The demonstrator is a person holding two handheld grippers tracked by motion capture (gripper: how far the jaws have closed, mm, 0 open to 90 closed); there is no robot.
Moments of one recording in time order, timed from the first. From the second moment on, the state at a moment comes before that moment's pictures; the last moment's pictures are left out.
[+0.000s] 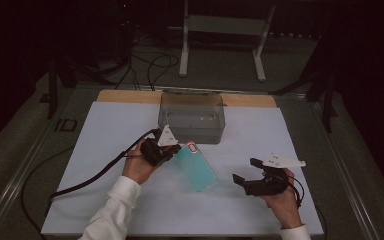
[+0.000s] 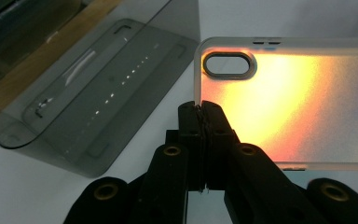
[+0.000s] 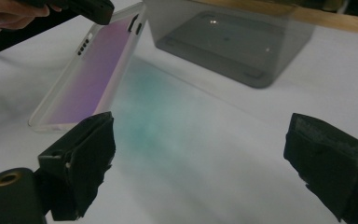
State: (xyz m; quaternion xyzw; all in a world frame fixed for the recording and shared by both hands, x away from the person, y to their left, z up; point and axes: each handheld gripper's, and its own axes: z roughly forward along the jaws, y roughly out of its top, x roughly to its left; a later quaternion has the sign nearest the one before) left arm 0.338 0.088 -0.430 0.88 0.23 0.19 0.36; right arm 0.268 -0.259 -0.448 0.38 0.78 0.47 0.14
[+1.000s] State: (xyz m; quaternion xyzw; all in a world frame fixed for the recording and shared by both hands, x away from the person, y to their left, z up) left arm 0.317 0.115 -0.402 0.86 0.21 0.27 0.37; right arm 0.309 -0.174 -0.408 0.30 0.82 0.48 0.07
